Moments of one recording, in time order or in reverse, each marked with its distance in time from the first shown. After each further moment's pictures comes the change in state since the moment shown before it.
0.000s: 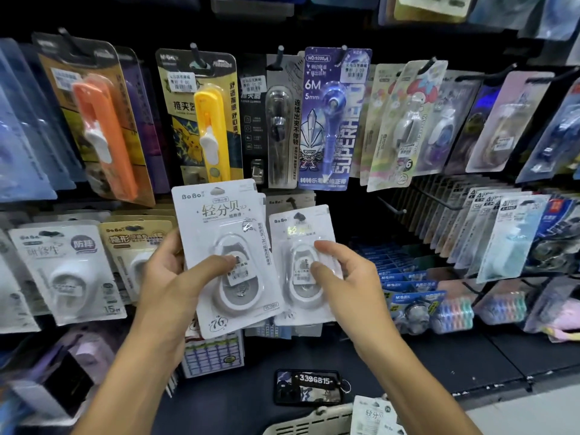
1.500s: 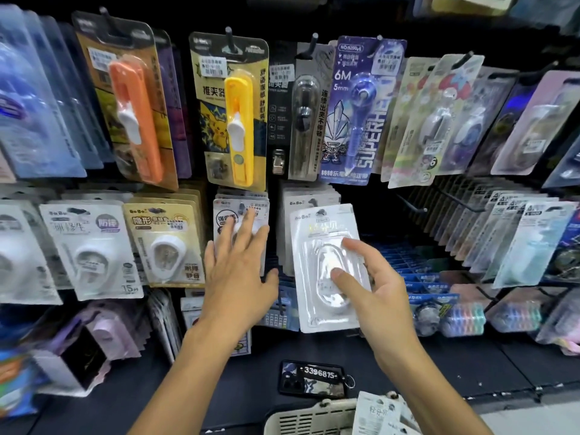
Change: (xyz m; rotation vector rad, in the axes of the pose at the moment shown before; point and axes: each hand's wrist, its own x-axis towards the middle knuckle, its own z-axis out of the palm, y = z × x) left_hand 0.016 -0.051 0.021 1.331 -0.125 0.219; right_hand -0.012 0.021 -0.006 0.103 0.018 -0.108
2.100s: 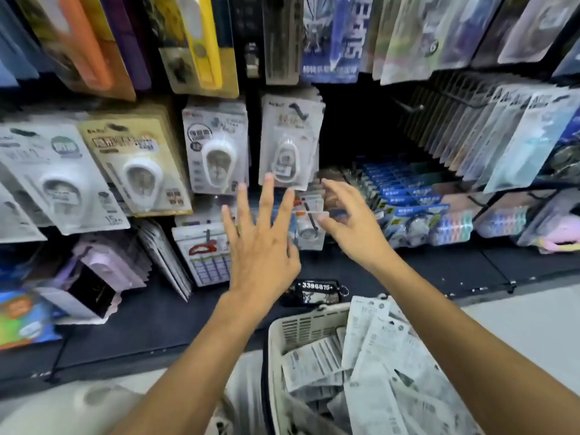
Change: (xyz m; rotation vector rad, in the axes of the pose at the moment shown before) left_hand -0.061 0.022 0.059 0.139 -0.021 0.145; right_hand 0.015 0.074 -0.010 -0.440 -0.247 0.049
